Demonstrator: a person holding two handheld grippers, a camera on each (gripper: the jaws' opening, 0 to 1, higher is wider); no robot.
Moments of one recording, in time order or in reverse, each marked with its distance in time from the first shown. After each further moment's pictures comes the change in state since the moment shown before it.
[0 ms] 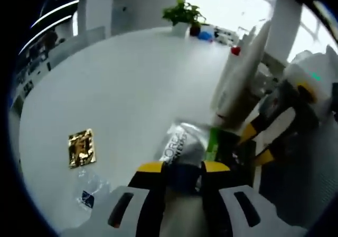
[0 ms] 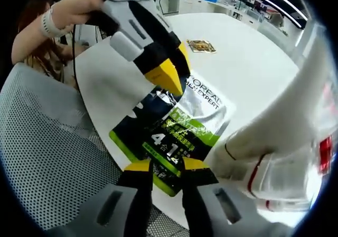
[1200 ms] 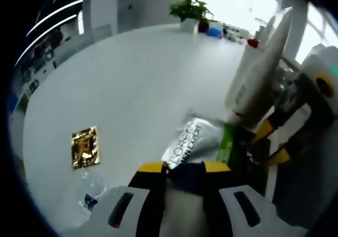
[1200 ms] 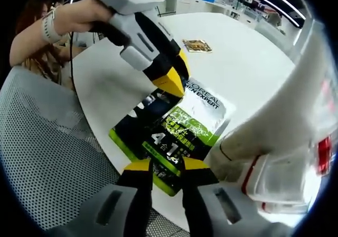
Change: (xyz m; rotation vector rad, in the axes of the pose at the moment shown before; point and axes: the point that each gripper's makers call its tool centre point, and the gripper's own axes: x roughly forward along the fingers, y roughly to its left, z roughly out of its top) left arm 0.006 0.016 0.003 0.007 -0.018 0.066; right arm 0.001 -0.007 0.000 0.022 0.001 -0.015
